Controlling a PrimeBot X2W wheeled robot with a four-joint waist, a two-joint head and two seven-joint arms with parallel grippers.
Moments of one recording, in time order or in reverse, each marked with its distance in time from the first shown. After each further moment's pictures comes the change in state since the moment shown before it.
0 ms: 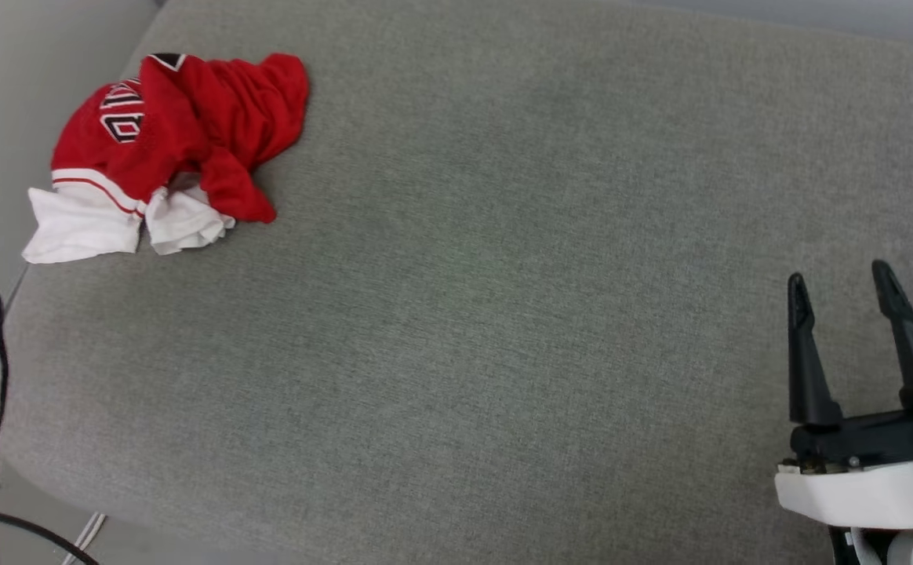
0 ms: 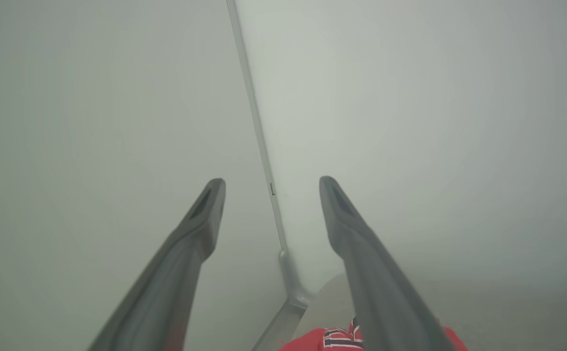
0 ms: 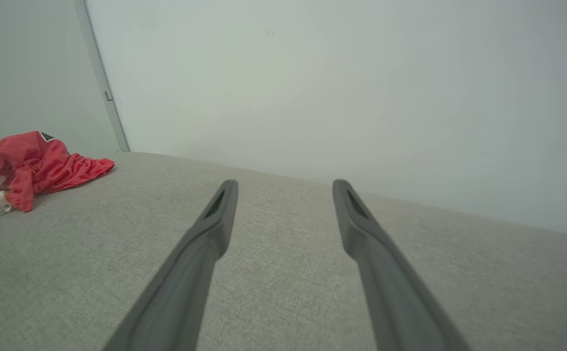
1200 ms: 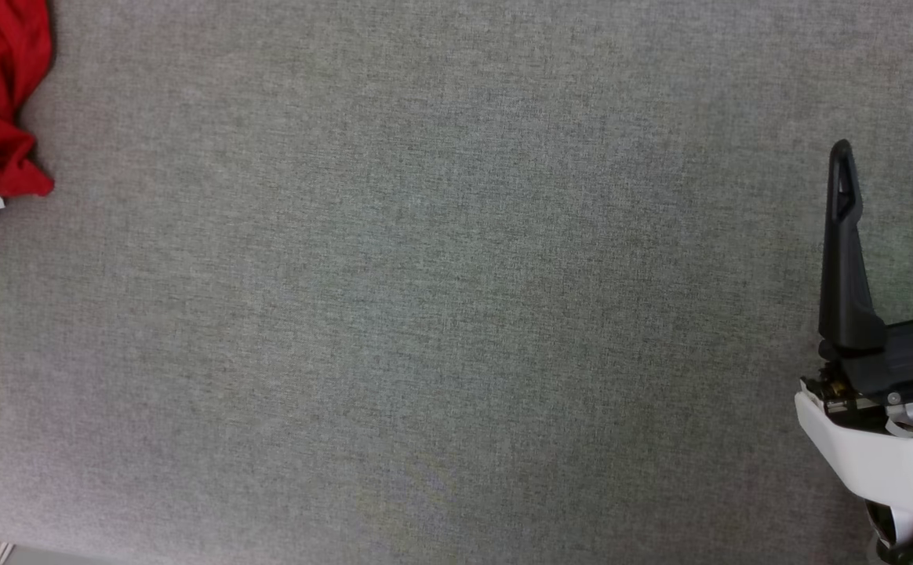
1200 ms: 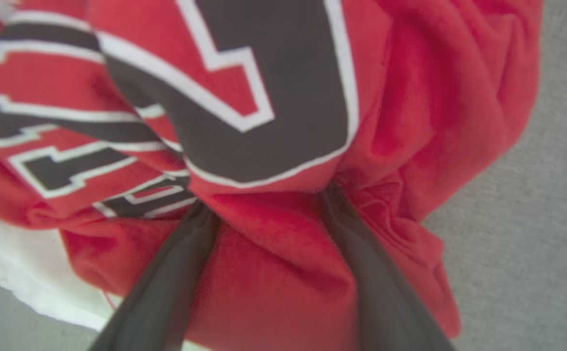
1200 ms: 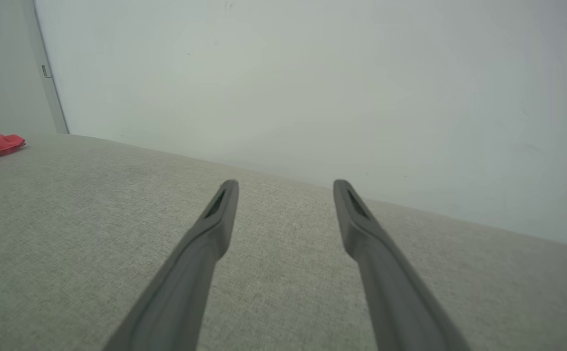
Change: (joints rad) left arm -0.357 0.413 -0.612 0.391 -0.750 -0.021 1.034; right arm -0.192 -0.026 0.057 -0.218 -0.111 0.000 0.000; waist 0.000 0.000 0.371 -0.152
